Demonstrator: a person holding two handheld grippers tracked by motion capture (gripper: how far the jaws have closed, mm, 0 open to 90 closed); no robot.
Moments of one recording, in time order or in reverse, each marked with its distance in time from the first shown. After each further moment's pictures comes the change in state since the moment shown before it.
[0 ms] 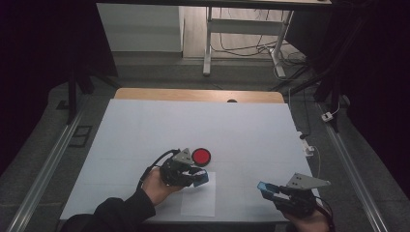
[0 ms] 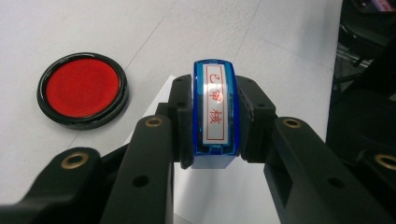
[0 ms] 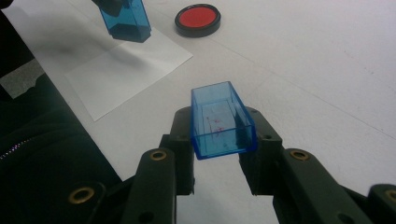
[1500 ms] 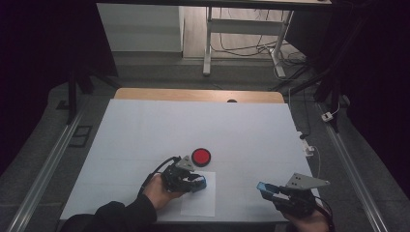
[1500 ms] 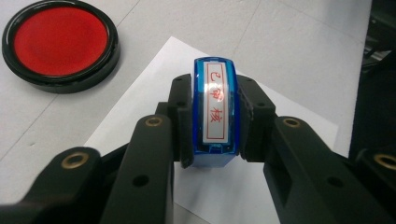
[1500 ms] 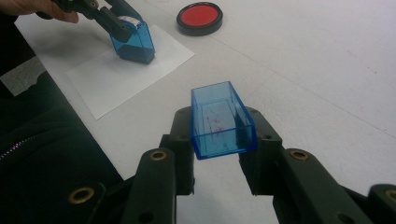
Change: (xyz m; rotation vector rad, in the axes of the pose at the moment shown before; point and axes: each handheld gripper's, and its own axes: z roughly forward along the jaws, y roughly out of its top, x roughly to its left) left arm -0.003 -0.019 0.021 0.052 0.031 -0.031; right arm 0.000 0.000 0.001 0.004 0.009 -0.003
